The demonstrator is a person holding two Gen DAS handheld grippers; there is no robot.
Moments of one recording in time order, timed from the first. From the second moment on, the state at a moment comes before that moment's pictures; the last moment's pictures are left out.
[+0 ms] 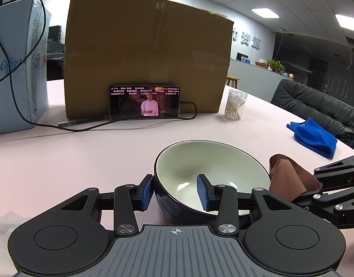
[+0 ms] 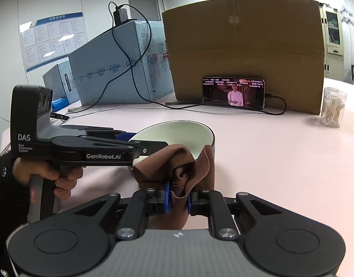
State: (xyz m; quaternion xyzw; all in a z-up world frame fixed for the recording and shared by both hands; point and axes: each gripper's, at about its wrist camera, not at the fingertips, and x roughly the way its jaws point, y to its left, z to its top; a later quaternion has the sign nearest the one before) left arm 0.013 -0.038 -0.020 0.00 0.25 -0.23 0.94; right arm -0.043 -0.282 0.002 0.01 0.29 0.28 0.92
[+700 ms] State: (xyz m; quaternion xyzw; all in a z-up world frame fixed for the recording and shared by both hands) left arm 0.016 -0.037 -0.020 0.00 0.24 -0.23 0.94; right arm -0.054 -0.272 0.001 0.02 0.29 0.32 0.90
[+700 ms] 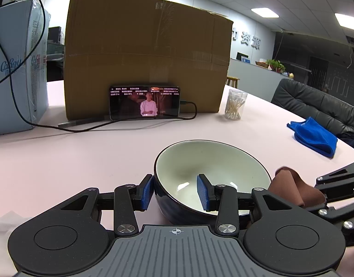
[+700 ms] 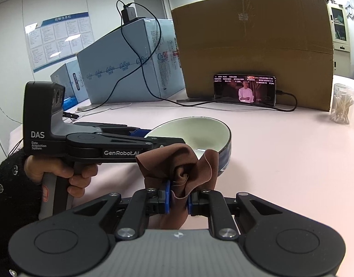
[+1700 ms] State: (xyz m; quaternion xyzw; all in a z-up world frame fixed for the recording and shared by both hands) left arm 0.016 -0.037 -0.021 0.00 0.24 -0.22 0.94; right arm -0.051 -0.278 0.000 0.04 0.28 0.31 0.91
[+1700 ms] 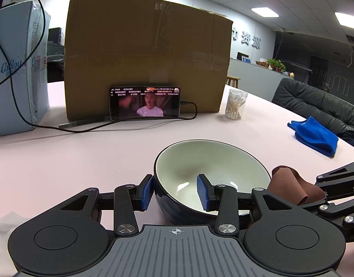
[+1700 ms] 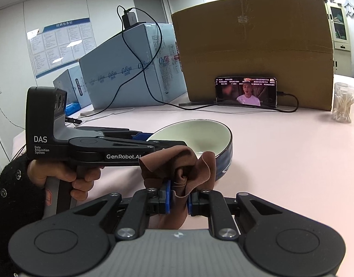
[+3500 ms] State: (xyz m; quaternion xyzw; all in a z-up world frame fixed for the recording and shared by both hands) left arm 0.021 -0.035 -0.018 -0.01 0.25 -0.23 0.94; right arm -0.049 -0.282 -0.005 0.05 0.29 0.31 0.90
